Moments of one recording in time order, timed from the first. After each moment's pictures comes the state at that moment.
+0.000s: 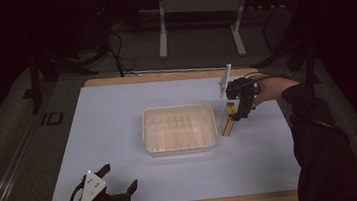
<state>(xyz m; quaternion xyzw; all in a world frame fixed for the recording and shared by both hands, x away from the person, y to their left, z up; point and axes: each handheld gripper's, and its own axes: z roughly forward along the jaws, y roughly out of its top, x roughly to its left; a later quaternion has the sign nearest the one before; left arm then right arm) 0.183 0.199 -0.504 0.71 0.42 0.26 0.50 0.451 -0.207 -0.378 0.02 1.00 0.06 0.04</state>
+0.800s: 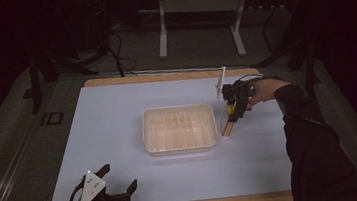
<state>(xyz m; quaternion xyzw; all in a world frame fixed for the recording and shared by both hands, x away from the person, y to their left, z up) 0.183 0.199 -0.504 0.71 0.43 0.26 0.50 0.471 -0.204 -0.402 0.04 1.00 0.05 -0.01</state>
